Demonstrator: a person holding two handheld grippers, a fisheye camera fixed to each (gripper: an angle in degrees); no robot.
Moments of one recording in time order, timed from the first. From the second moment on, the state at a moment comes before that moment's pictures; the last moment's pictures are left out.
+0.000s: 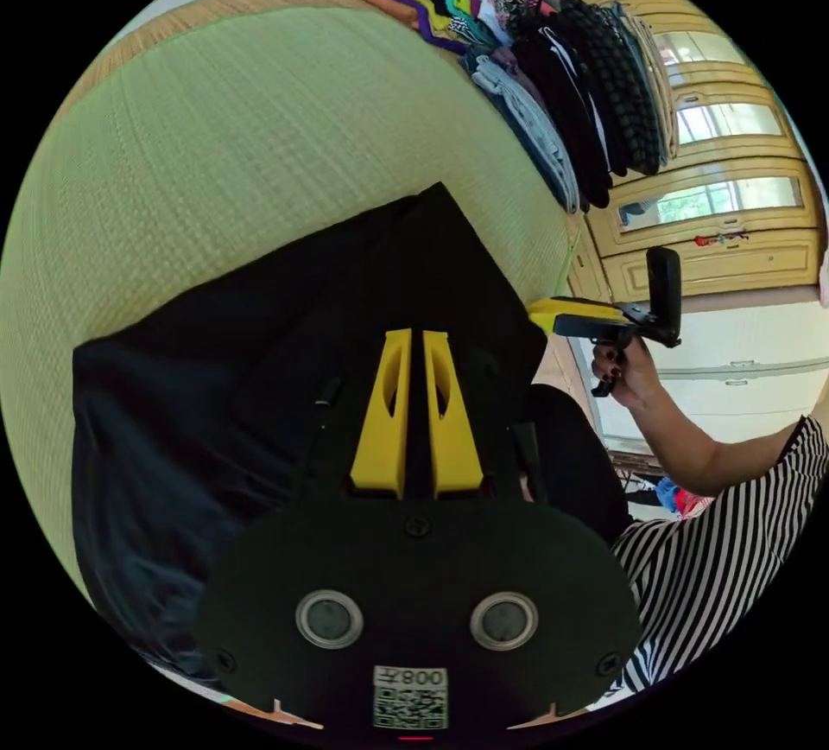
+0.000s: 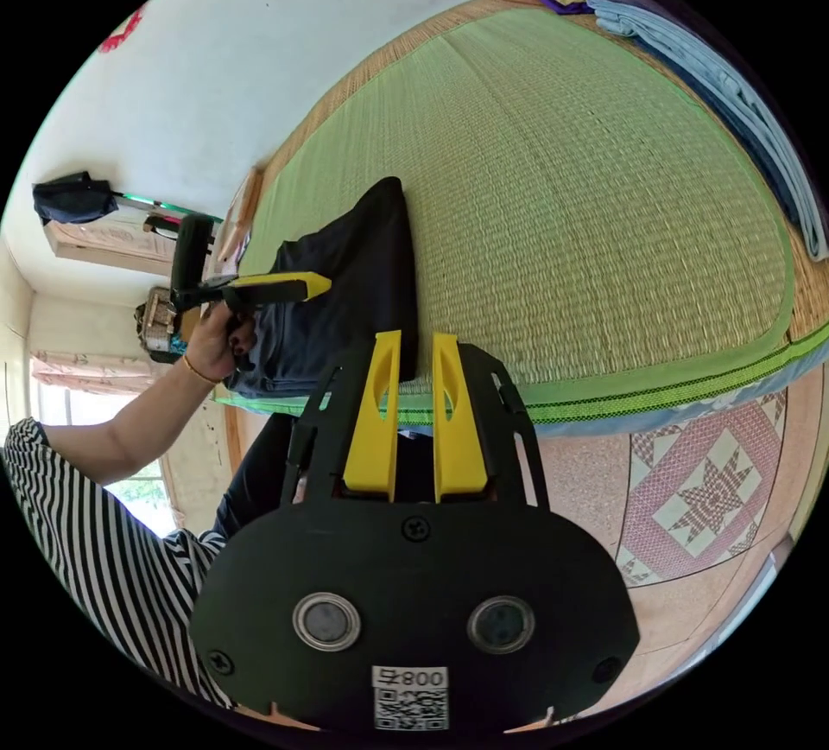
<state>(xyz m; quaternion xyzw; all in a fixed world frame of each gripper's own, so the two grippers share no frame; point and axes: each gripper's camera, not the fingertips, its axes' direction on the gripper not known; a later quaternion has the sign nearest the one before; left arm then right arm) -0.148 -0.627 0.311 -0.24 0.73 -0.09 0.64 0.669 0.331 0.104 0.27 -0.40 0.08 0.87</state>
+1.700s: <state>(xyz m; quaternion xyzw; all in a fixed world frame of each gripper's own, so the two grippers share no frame) -0.208 -0.463 0.128 -0.07 0.73 -0.06 0.68 0.645 0.173 0.042 0.26 -0.47 0.11 0.84</state>
